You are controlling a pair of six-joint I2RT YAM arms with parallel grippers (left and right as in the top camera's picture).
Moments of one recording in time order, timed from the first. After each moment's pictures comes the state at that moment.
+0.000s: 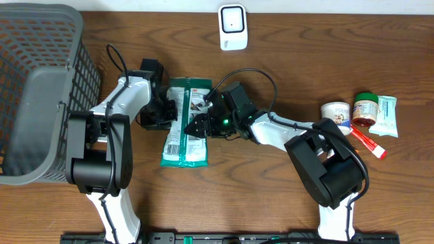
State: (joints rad) left arm -0.11 2.02 1.31 -0.92 0.21 -0.25; right arm 0.61 2.07 1.11 0.09 -0.74 0.66
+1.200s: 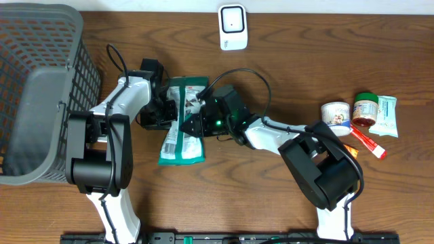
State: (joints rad) left arm -0.11 2.02 1.31 -0.91 0.21 -0.25; right arm 0.67 2.08 1.10 0.22 -0.66 0.71
